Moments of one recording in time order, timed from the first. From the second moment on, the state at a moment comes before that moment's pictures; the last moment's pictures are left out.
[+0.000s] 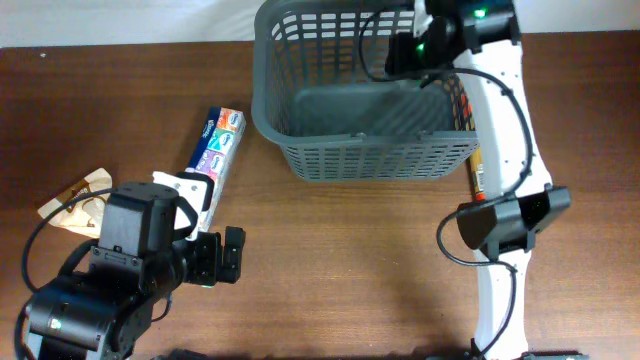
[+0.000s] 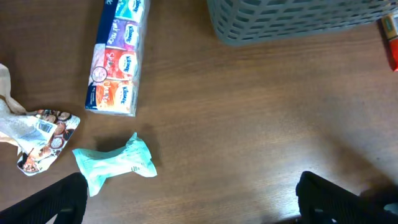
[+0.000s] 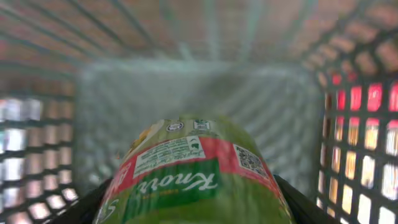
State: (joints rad) left arm -0.28 0.97 1.39 -1.39 0.02 -0.13; right arm 0.21 2.33 2.68 -1.48 -0.06 0.21
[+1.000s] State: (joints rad) left arm -0.28 0.97 1.39 -1.40 0.01 -0.13; right arm 0.21 2.33 2.03 -1.17 0.00 0.20
